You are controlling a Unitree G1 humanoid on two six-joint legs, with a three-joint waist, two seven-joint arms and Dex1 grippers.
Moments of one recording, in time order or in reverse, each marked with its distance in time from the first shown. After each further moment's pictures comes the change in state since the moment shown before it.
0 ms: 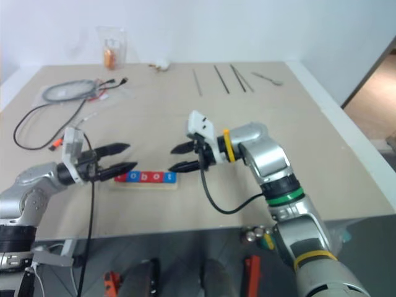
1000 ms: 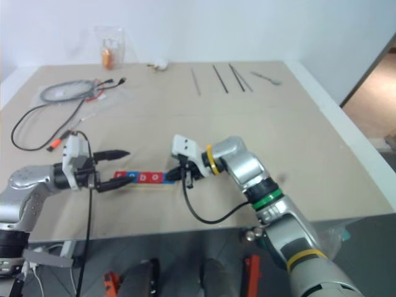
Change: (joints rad) left arm 0.052 0.075 -0.052 -0.034 0.125 -0.165 -0.064; right arm -0.015 0.073 0.163 0.202 -0.103 -0.132 -0.037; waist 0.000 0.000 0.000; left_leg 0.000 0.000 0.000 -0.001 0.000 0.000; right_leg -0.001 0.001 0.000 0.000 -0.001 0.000
